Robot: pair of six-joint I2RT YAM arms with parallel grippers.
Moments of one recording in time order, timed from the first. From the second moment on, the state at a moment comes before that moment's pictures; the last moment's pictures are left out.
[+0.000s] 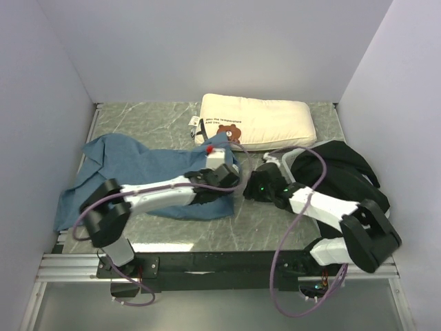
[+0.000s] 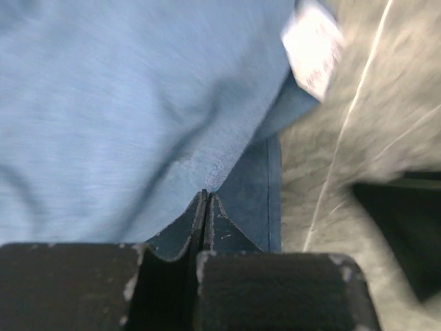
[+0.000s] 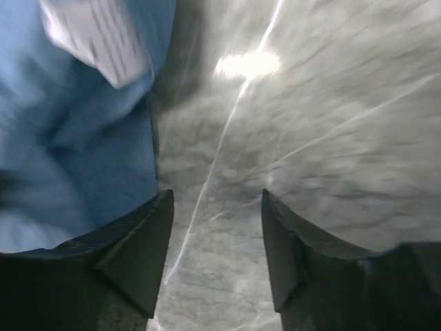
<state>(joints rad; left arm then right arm) -1.03 1.71 1.13 -0.42 -0.55 -0.83 0.58 1.27 0.57 -0.11 0.09 0.68</state>
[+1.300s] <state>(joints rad) -0.16 1.27 0.87 -0.41 -0.20 -0.72 1.22 1.44 0.88 -0.32 0.01 0.66</state>
